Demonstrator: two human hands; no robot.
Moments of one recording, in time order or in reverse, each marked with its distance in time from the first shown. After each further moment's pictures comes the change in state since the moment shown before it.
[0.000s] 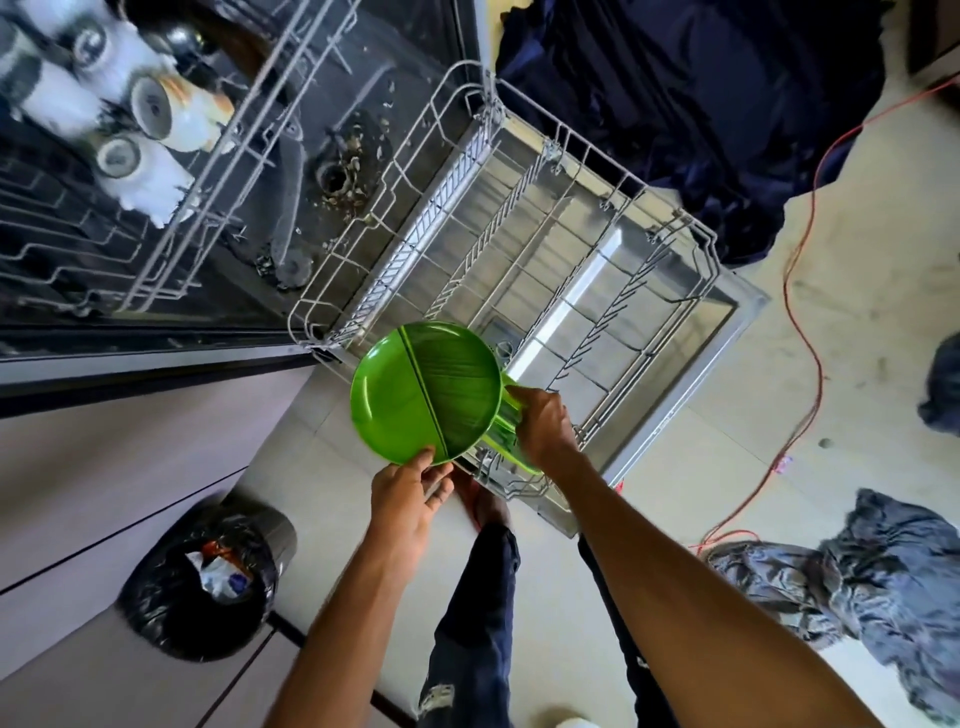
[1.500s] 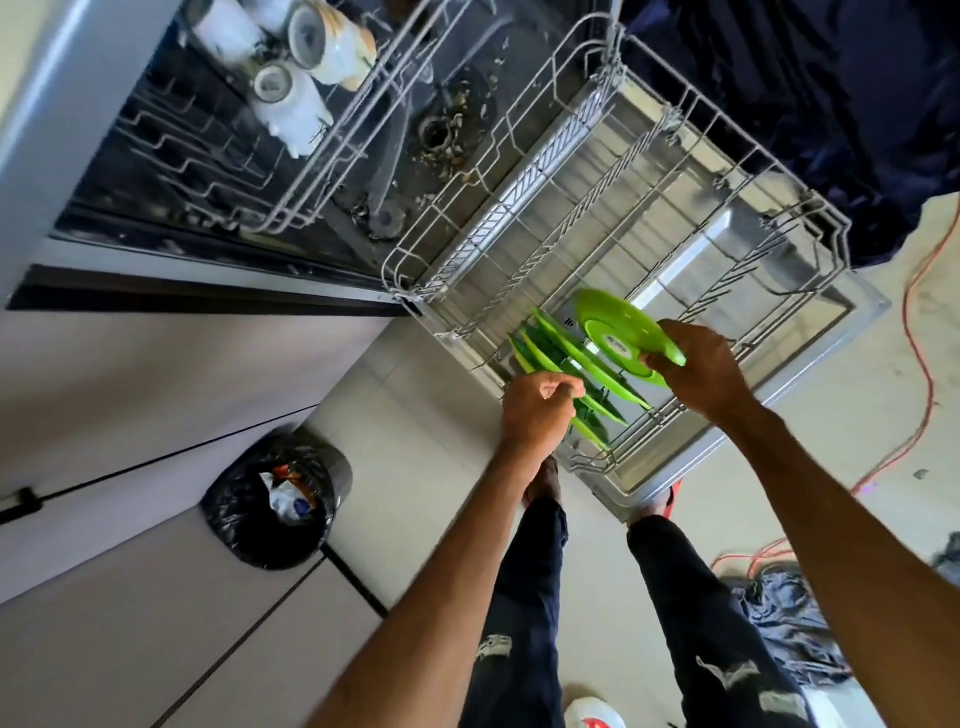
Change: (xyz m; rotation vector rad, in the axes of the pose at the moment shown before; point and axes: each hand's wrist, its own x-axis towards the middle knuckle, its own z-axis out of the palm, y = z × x) left_hand 0.009 -0.004 0.040 0.645 -0.191 0.430; right_hand 0.000 0.006 -0.112 0.098 0.077 -0.277
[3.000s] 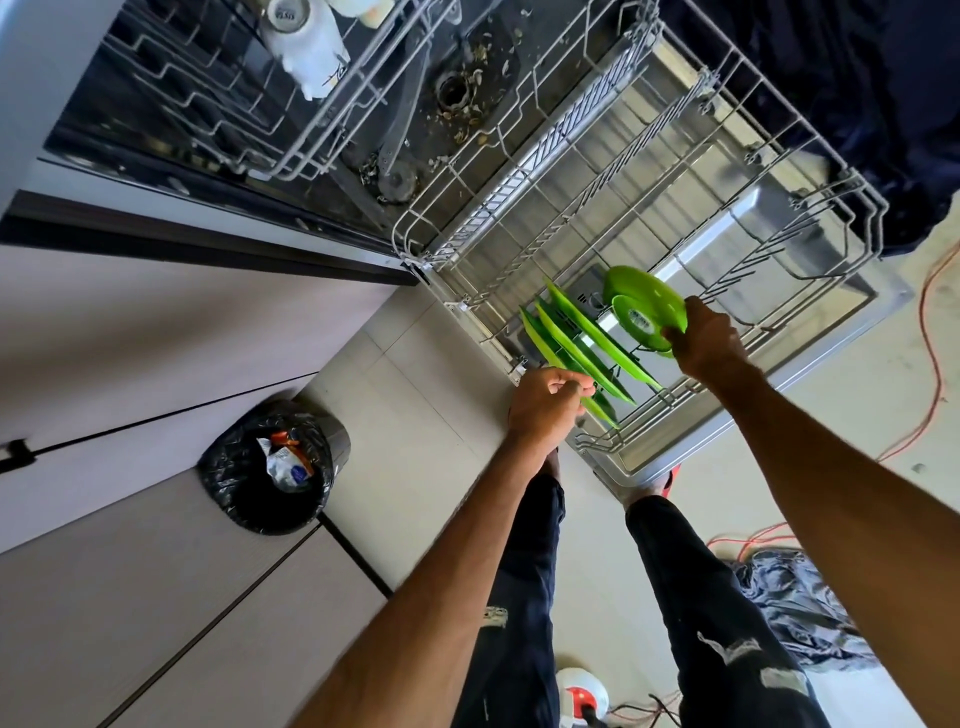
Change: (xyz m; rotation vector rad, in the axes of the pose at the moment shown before) left_hand -0.010 -0.020 -0.004 -0.135 -0.047 -0.112; right_hand 0.027 0.029 0.029 -0.291 -0.106 0.299
